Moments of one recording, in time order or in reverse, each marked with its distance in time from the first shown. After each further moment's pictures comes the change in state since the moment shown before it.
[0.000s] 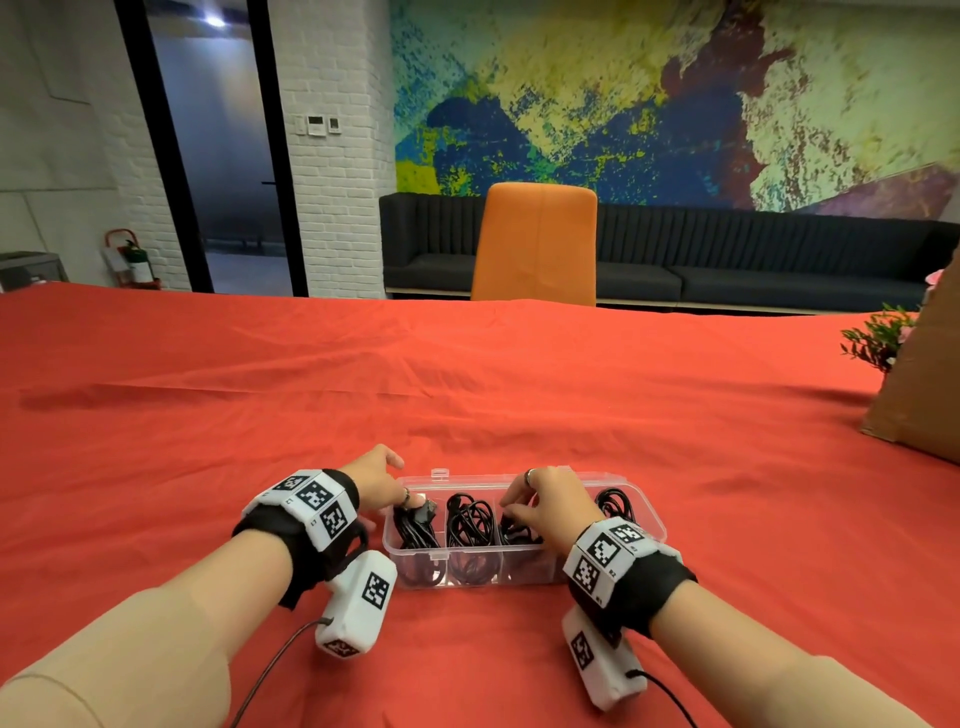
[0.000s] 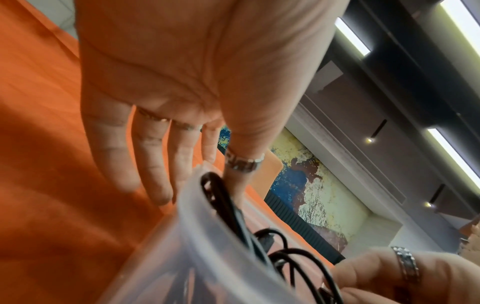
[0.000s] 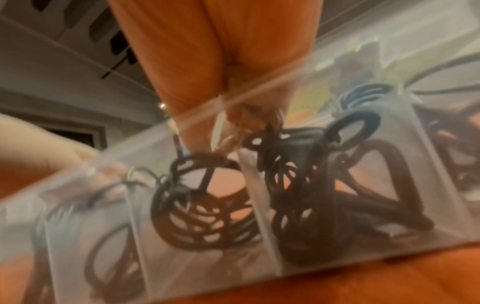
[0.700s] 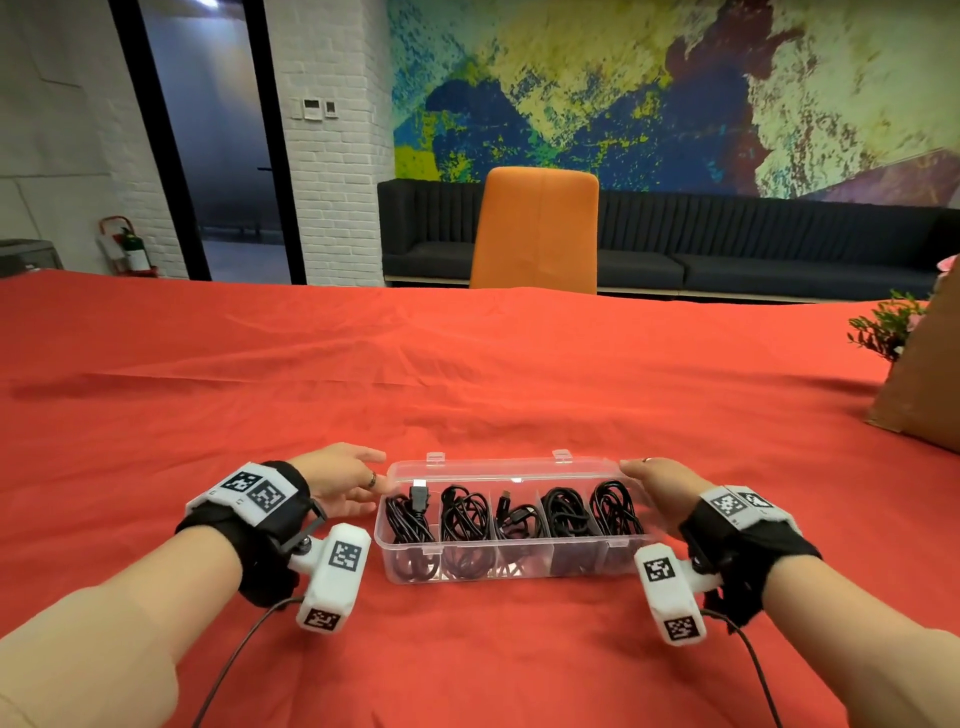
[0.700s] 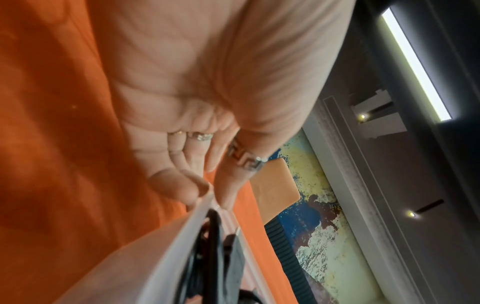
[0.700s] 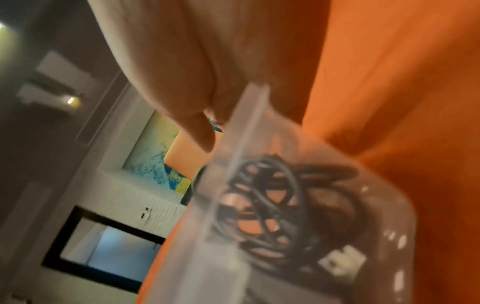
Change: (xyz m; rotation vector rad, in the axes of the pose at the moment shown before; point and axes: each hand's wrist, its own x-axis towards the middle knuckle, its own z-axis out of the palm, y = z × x) left_hand 0.004 -0.016 -0.016 -0.453 -0.152 -0.077; right_hand 0.007 0.103 -0.055 0.695 0.060 0.592
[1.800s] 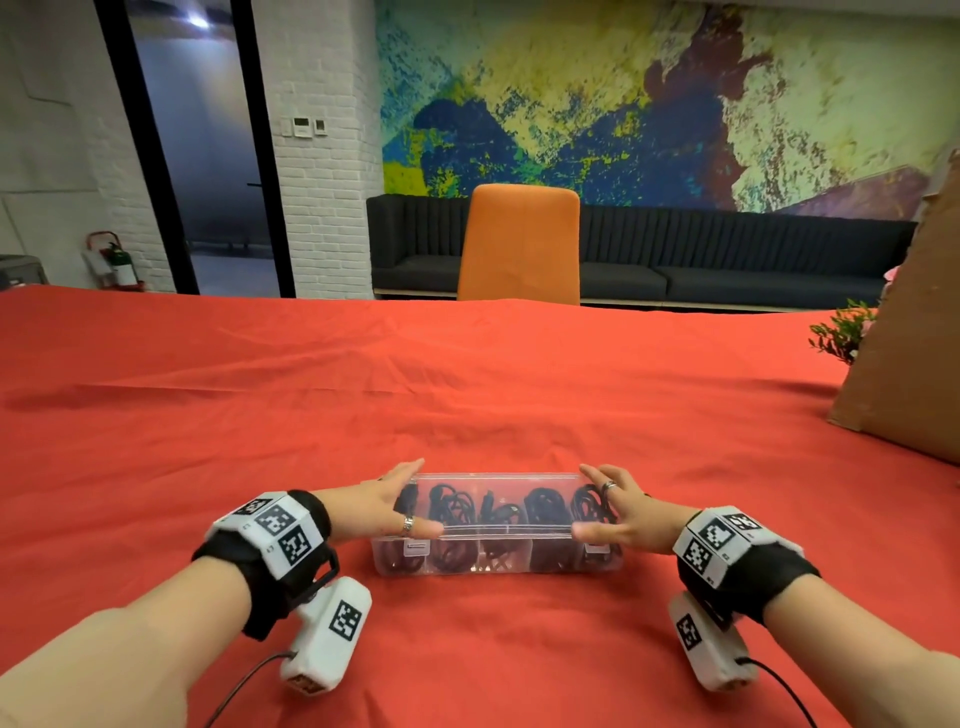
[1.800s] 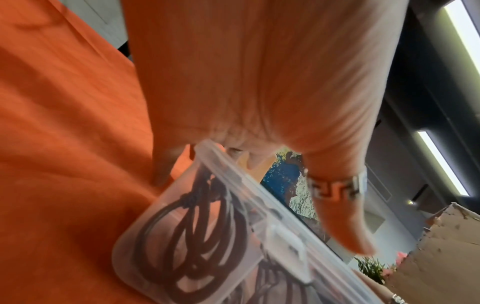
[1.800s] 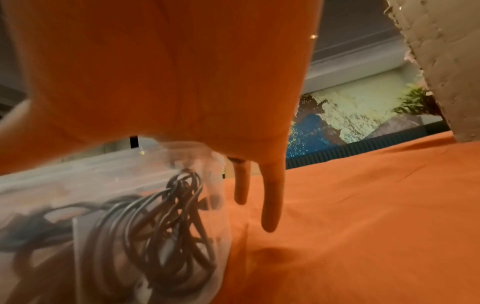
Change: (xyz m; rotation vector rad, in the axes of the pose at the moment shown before) left_hand -0.041 -0.008 0.034 0.765 -0.255 0.295; right_hand -0.057 0.005 -0.004 -0.846 -0.289 -0.340
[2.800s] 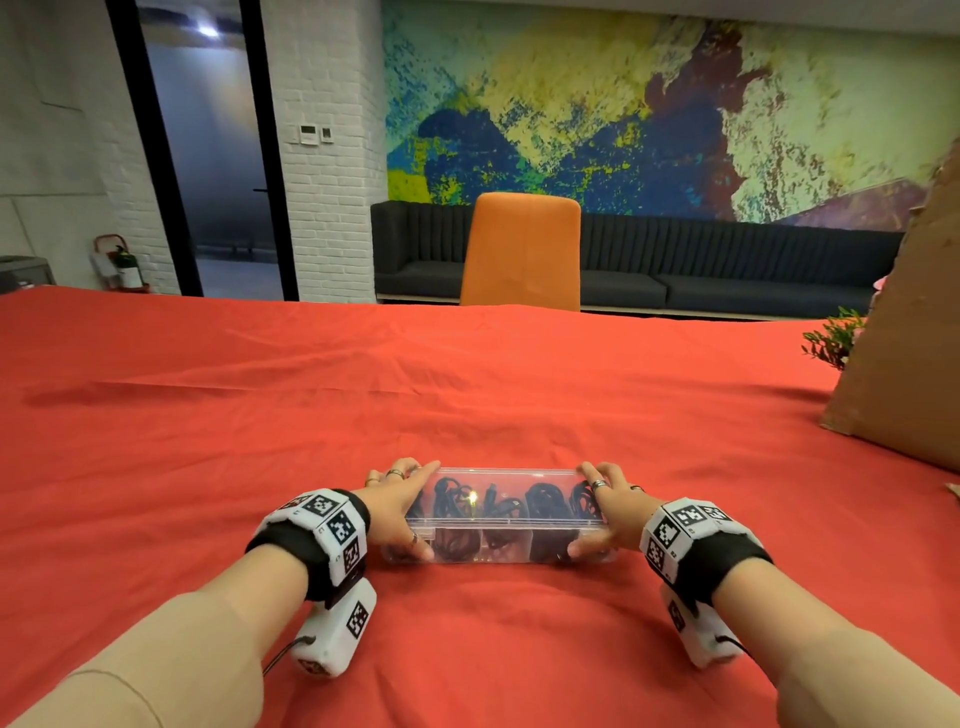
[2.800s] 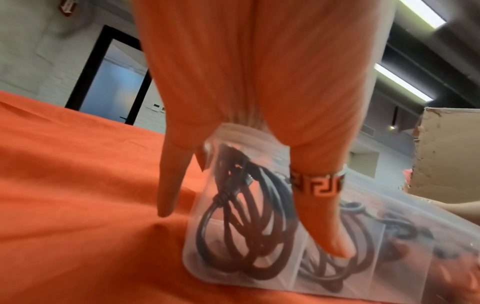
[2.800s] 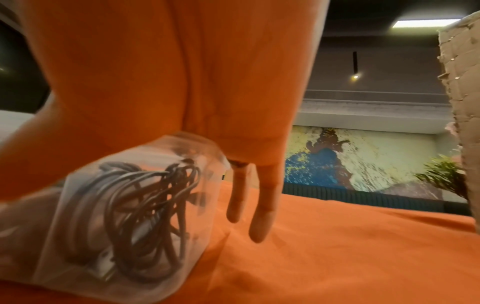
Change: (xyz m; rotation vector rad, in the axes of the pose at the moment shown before) left_hand 0.008 0.008 0.015 0.399 0.091 -0.086; right_hand -0.002 -0.017 0.009 -0.250 0.058 0.126
